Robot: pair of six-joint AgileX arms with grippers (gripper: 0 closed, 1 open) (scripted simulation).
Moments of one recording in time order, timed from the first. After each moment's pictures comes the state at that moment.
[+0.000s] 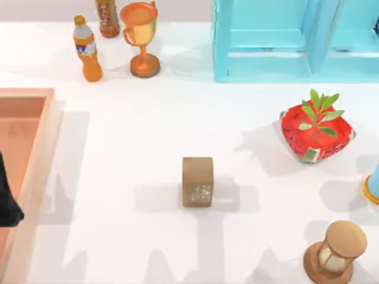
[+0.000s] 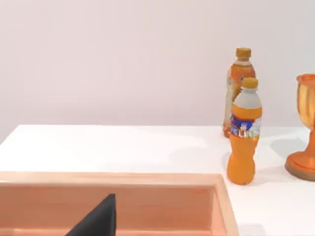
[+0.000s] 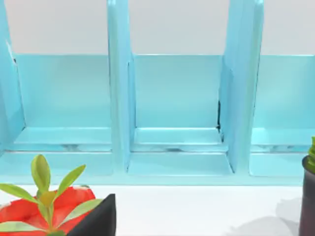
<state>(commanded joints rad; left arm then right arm) 0.00 0.00 0.00 0.00 0.00 0.00 0.00 0.00 0.00 0.00 0.00 0.00</state>
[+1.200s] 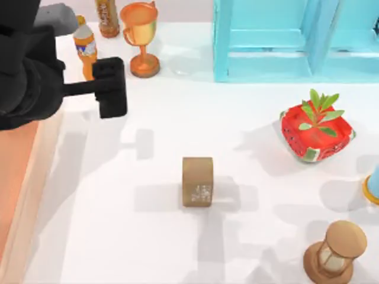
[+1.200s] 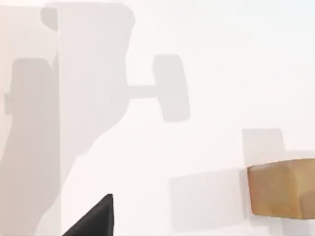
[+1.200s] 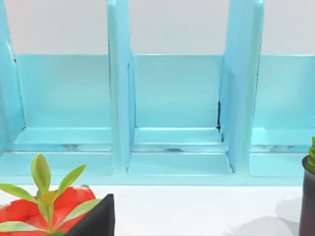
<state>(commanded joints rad) -0.44 1.25 1.13 -0.80 0.00 -0.42 0.00 0.00 0.00 0.00 0.00 0.00</state>
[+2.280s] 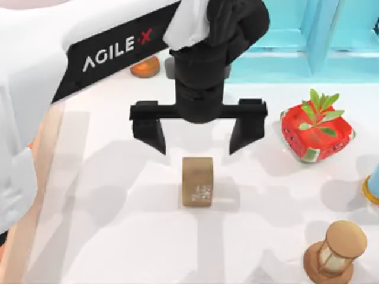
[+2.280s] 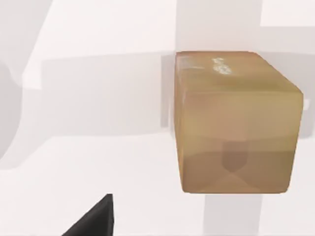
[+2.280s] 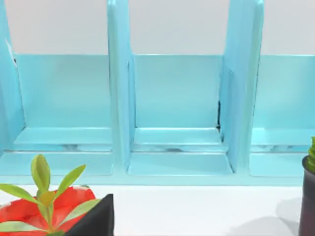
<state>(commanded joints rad) -0.75 2.16 1.96 -1.37 0.00 -0.72 0.00 0.00 0.00 0.00 0.00 0.00</state>
